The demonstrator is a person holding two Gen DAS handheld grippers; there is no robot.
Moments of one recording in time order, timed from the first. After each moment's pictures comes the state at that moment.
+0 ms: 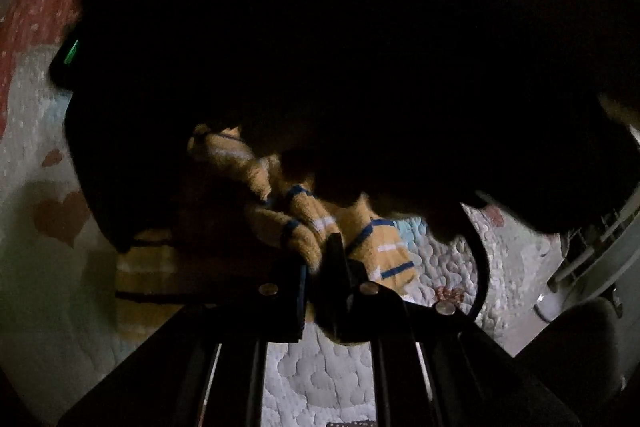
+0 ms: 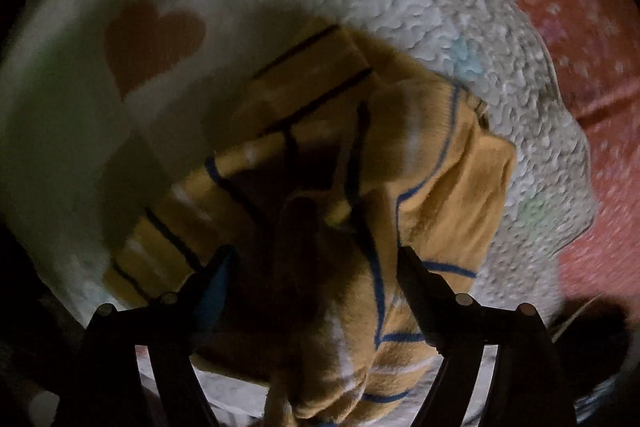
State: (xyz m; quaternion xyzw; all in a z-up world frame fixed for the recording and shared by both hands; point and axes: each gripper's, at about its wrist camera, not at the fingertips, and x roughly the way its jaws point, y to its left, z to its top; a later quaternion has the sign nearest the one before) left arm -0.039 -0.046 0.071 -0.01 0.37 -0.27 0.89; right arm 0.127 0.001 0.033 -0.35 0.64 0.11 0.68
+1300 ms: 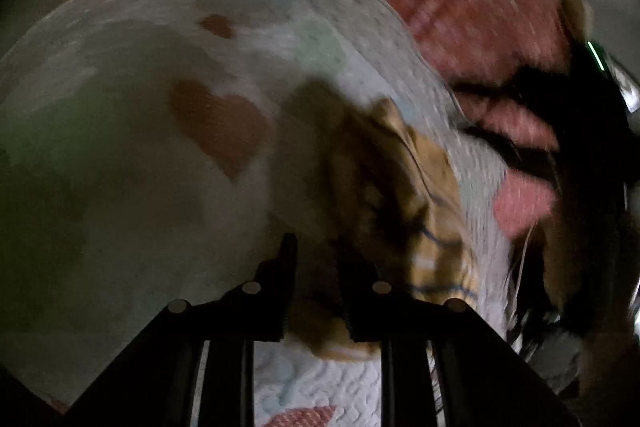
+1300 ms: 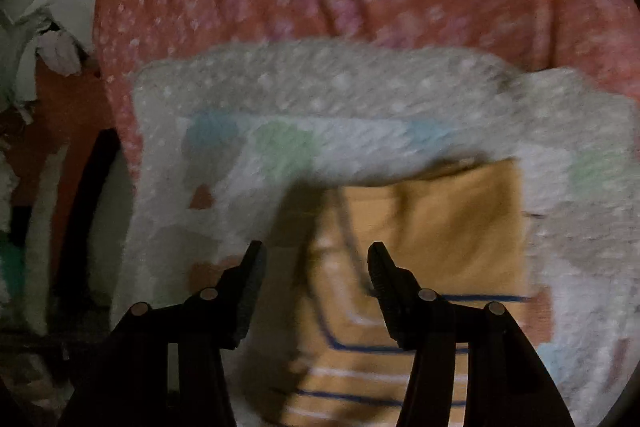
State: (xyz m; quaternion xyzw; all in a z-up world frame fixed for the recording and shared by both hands) left arm 0.018 0.160 0.034 -0.32 0.47 -0.10 0.81; right arm 0.170 -0.060 0.122 0.06 0.52 0.10 0.85
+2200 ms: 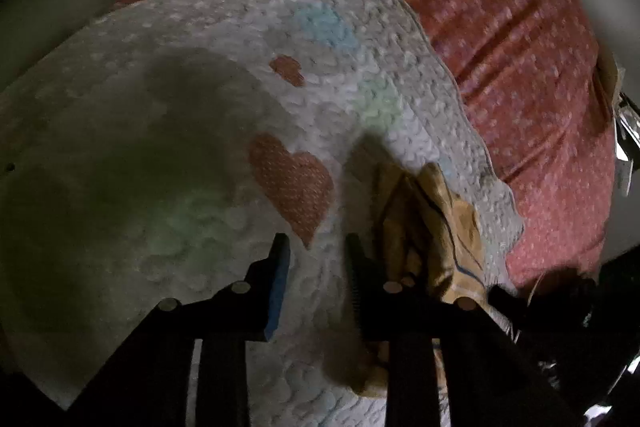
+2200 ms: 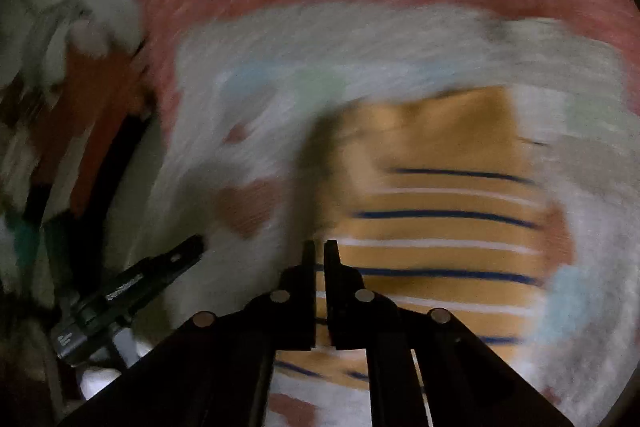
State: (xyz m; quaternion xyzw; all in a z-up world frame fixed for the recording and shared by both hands) left arm 0.035 0.206 0.030 -0.35 0.46 -0.04 0.82; right arm 0.083 -0.088 0.115 0.09 0.50 0.13 0.85
